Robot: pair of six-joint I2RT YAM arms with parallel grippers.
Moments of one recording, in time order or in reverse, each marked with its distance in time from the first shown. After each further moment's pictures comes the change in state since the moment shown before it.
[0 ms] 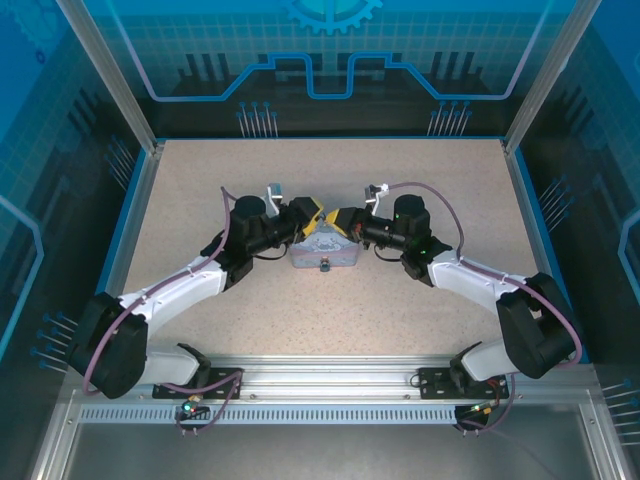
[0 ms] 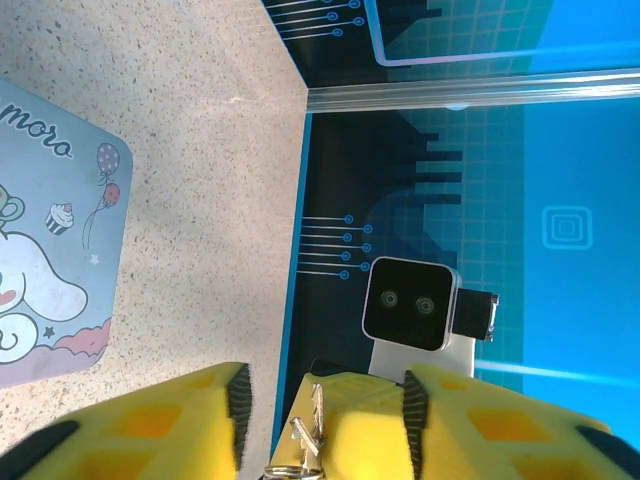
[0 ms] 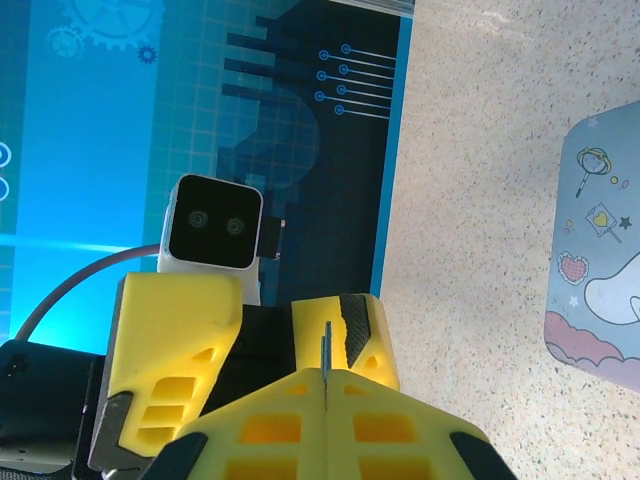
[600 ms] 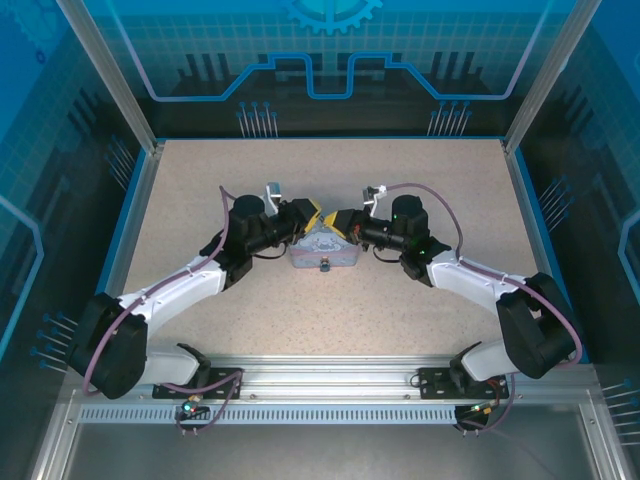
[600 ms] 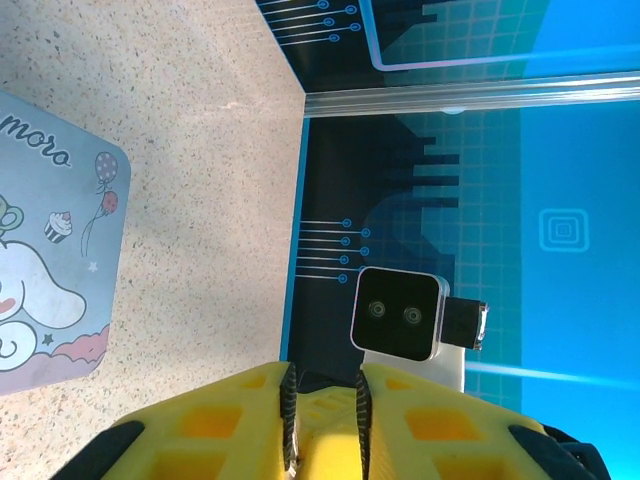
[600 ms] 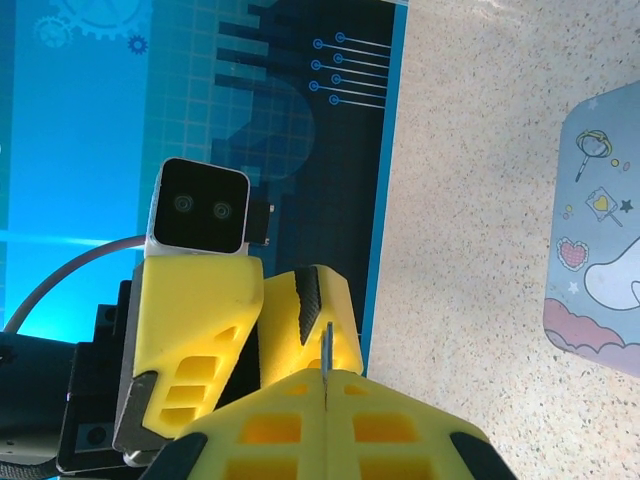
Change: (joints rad) left arm 0.006 -0.003 0.002 0.000 0.000 0.003; right arm 0.009 0.000 0.003 -0.024 -0.001 0.000
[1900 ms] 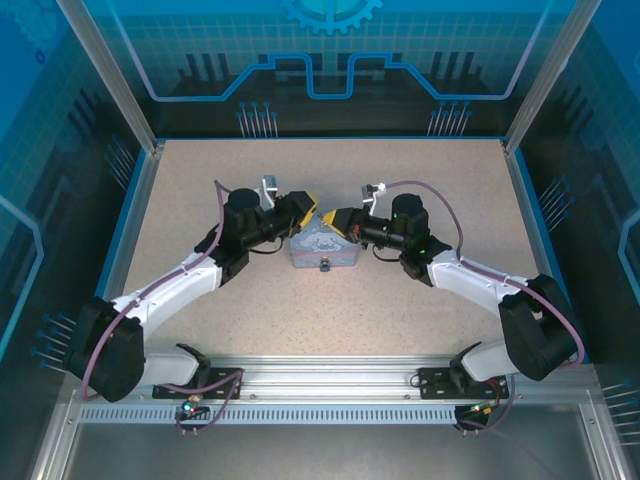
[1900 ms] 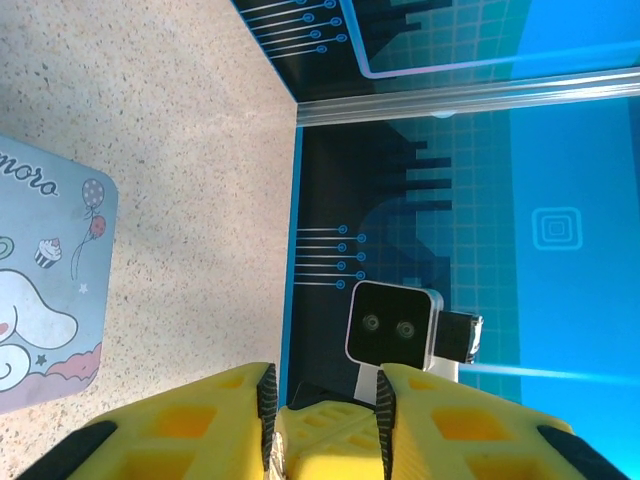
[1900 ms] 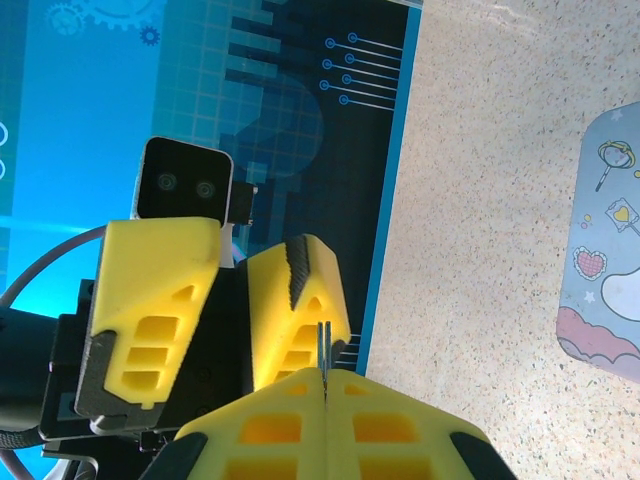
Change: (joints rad) left arm 0.027 -0.014 0.045 -0.052 0.019 0.044; right arm 0.009 -0.011 0.015 -0.008 0.000 -0.030
